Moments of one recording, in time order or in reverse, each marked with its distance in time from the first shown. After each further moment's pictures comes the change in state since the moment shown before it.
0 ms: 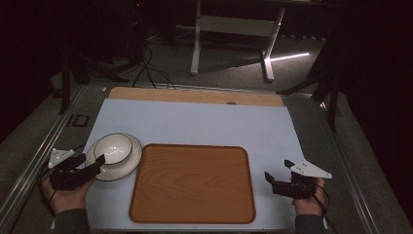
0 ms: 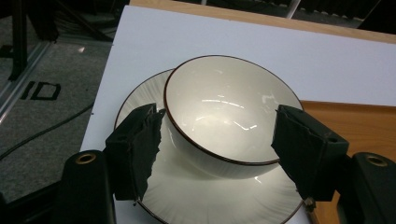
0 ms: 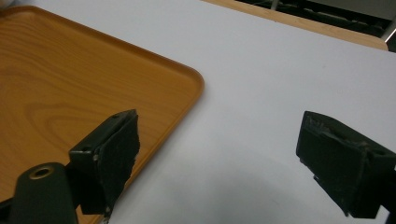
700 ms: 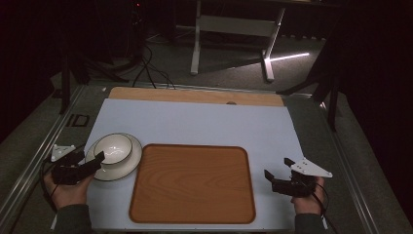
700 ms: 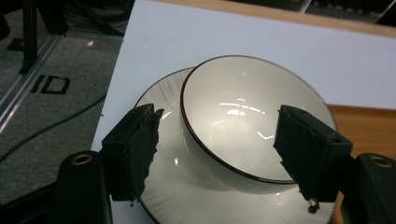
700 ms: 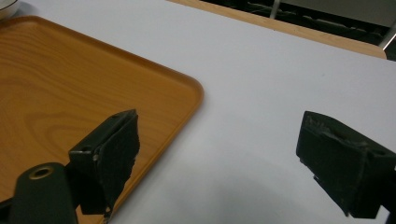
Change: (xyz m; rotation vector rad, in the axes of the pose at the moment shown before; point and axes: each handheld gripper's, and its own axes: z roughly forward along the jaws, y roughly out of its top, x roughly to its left) left arm 0.006 0.005 0.017 0.032 0.037 0.000; right arm -0.001 0.003 0.002 -0.029 0.003 0.003
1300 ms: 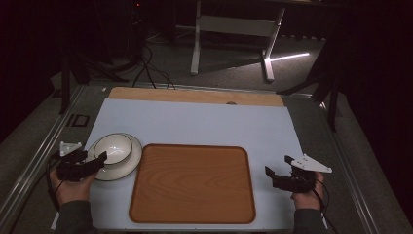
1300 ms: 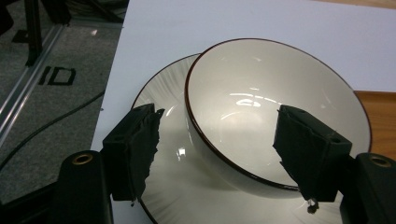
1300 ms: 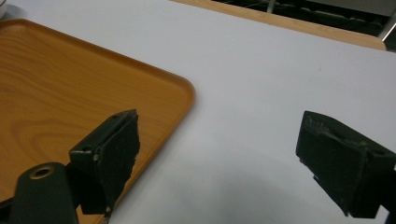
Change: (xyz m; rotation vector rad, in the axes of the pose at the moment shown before) left arm 0.000 0.001 0.014 0.057 0.026 0.025; right arm -0.009 0.002 0.007 0.013 -0.014 0.028
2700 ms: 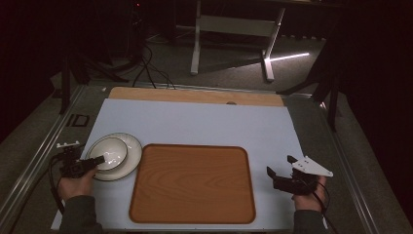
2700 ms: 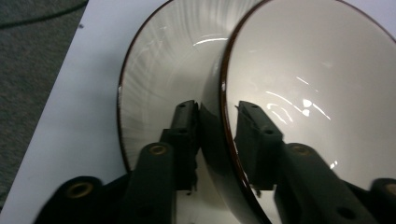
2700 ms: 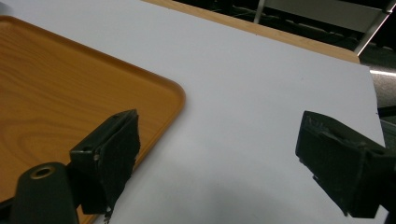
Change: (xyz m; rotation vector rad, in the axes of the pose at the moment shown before) left arm 0.030 -0.008 0.035 0.211 -0.101 -0.337; right arm 0.005 0.000 -0.007 -0.023 -0.047 -0.040
